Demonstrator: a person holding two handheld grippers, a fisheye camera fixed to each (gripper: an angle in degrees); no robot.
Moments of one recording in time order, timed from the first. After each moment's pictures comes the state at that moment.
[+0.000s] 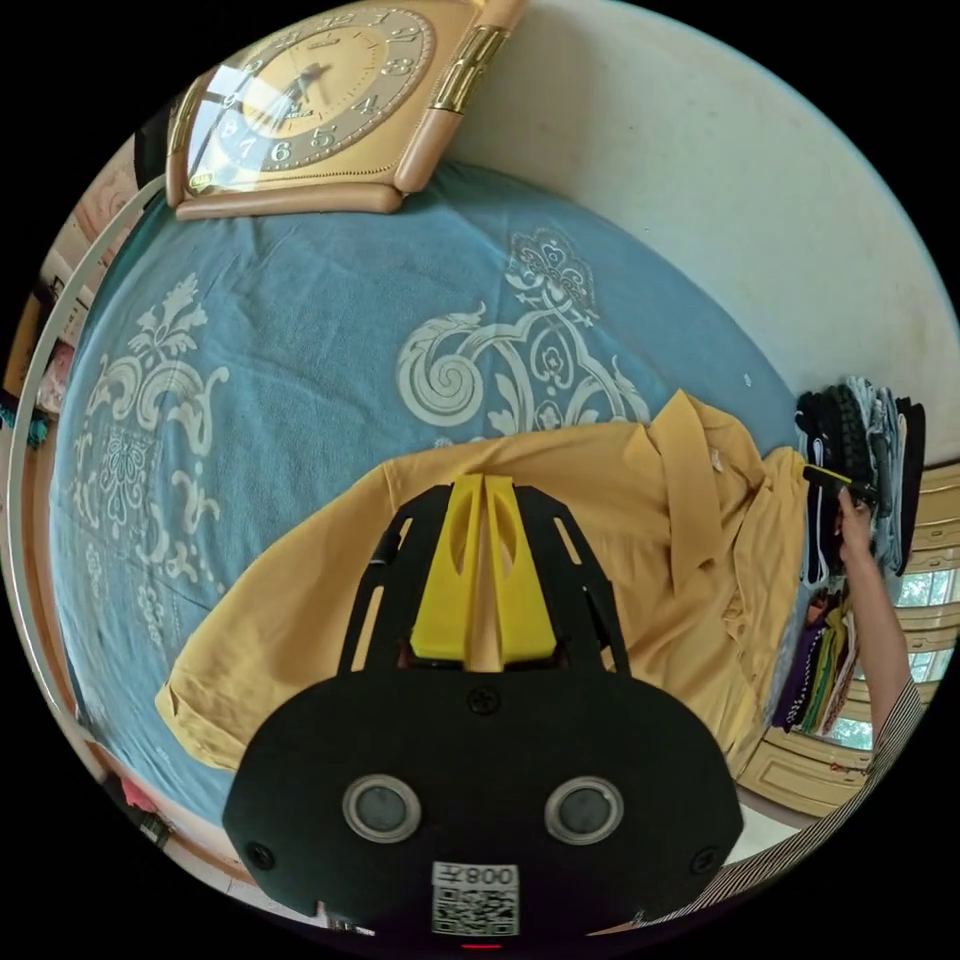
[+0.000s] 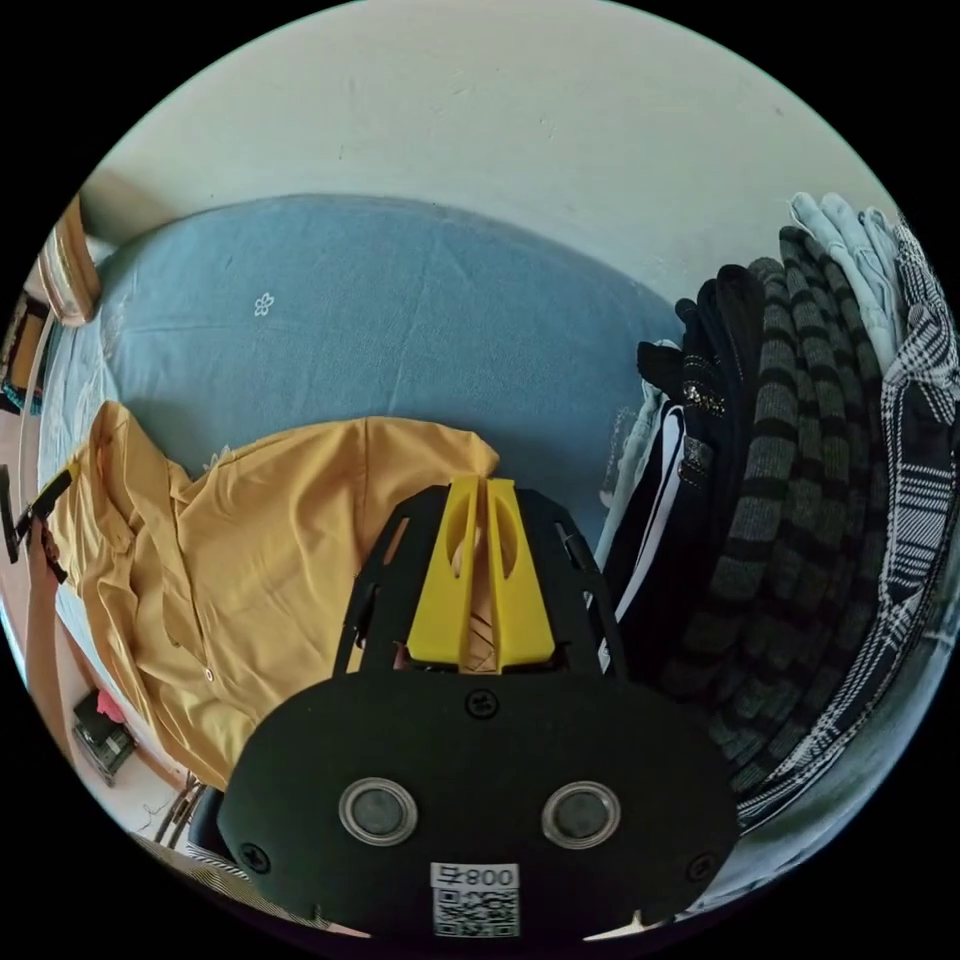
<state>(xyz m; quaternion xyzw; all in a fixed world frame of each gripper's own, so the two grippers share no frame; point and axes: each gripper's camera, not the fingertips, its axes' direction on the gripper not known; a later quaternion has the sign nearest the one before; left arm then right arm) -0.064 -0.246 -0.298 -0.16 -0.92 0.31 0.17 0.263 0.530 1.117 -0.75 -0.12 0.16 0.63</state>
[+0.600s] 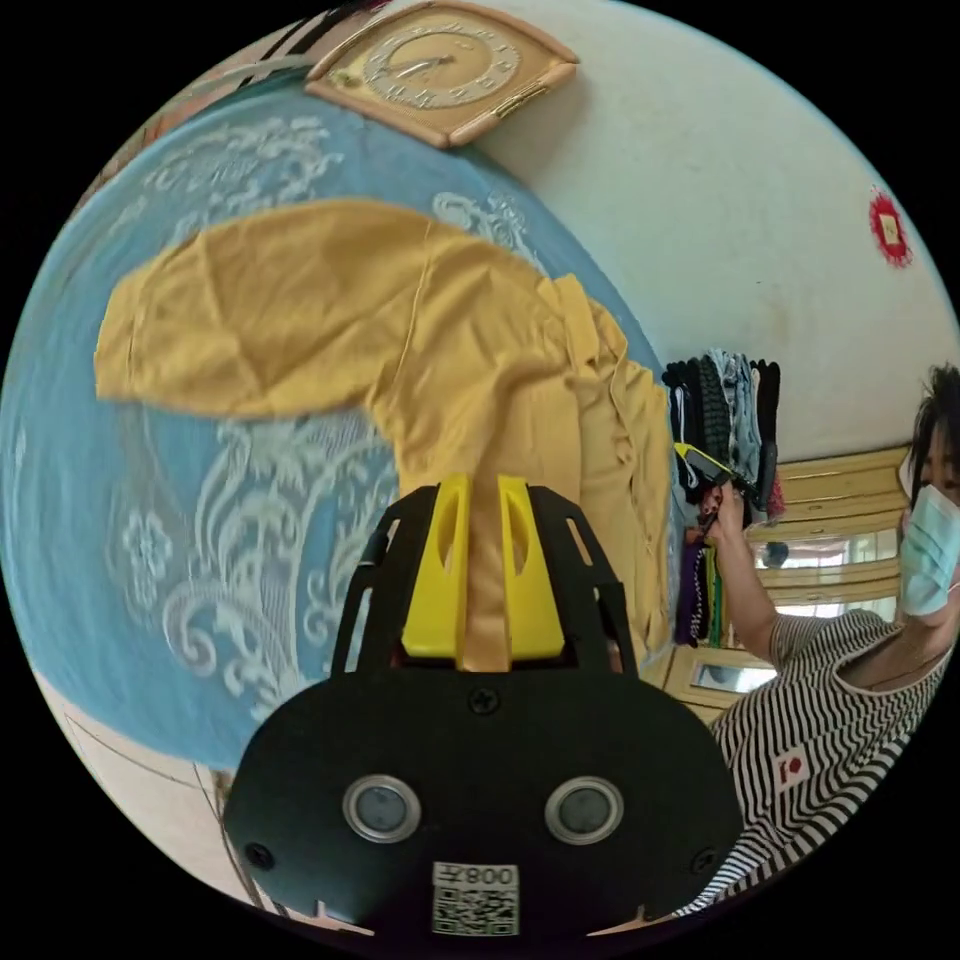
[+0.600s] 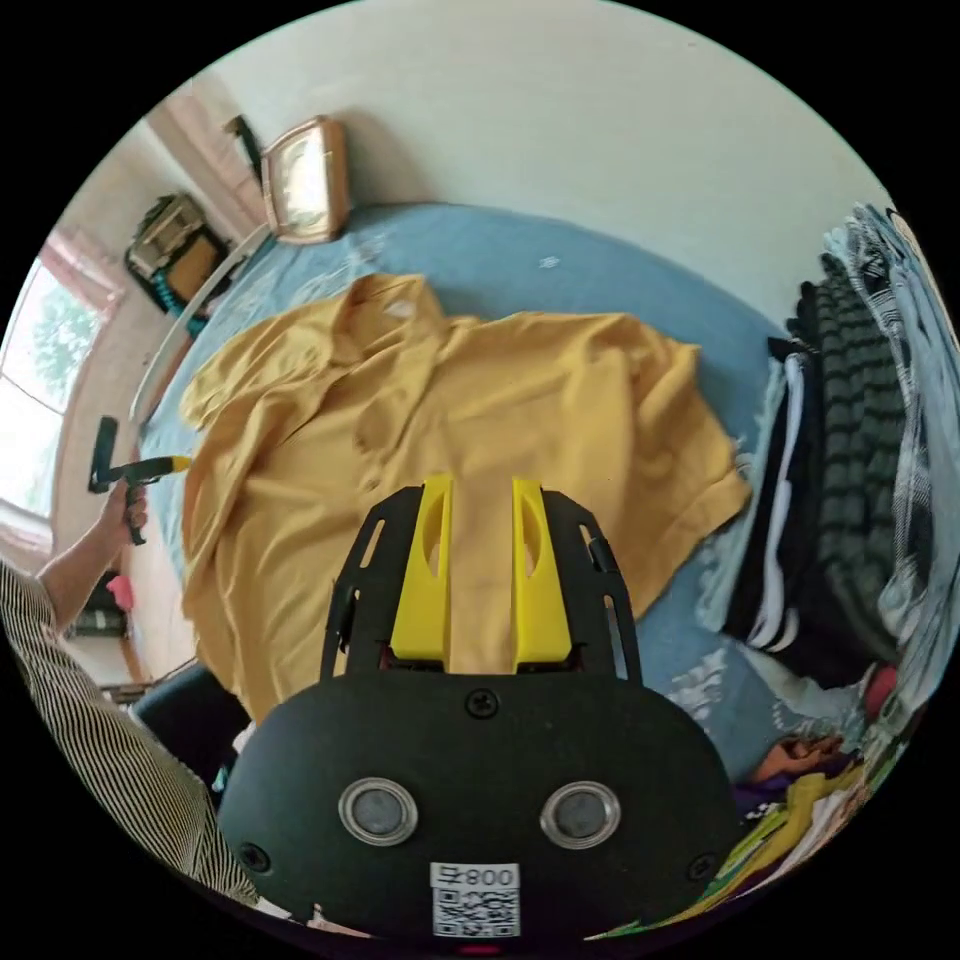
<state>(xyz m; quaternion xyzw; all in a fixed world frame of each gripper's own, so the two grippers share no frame) 0.097 -0.011 -0.491 -0.16 -0.87 0.27 0.38 0.182 0.423 0.900 -0.61 -0.28 0.21 0.71</state>
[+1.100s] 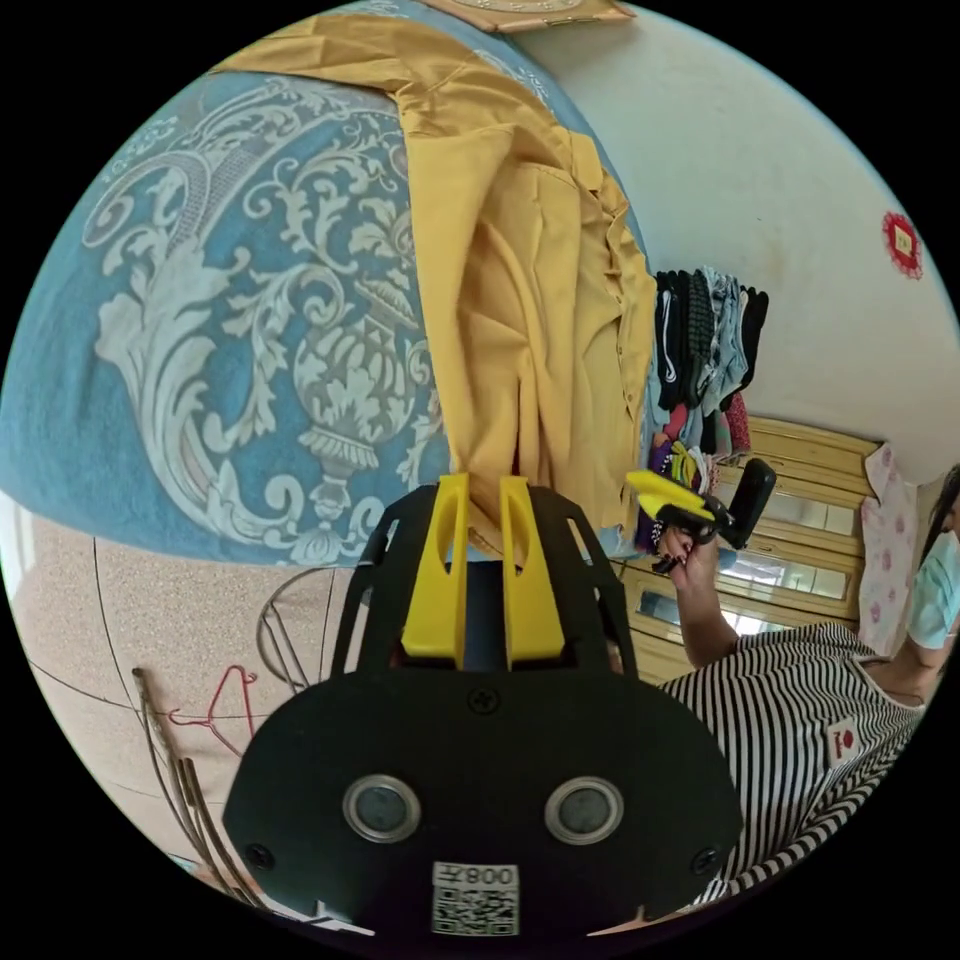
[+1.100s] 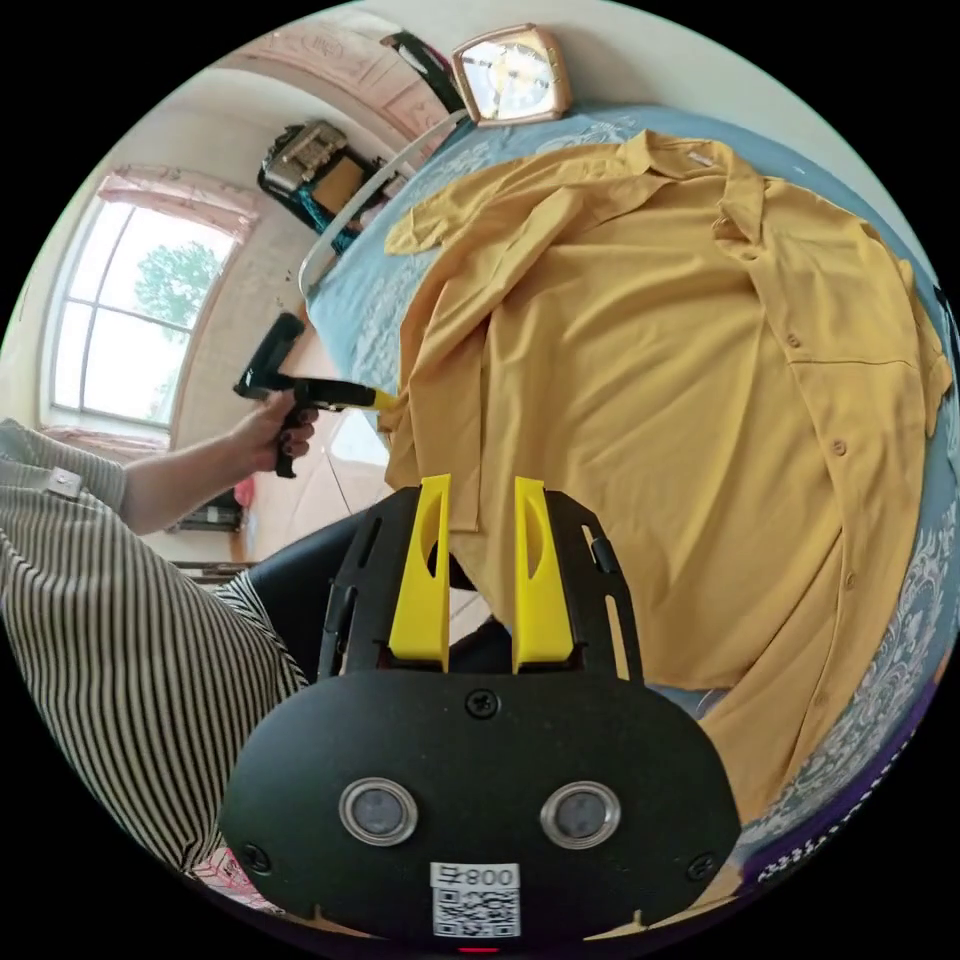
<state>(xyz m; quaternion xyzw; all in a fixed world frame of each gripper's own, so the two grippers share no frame) 0.138 0.129 -0.652 -0.19 -0.87 0.14 0.43 0.021 0.331 0.666 -0.59 -0.49 0.26 0.59</state>
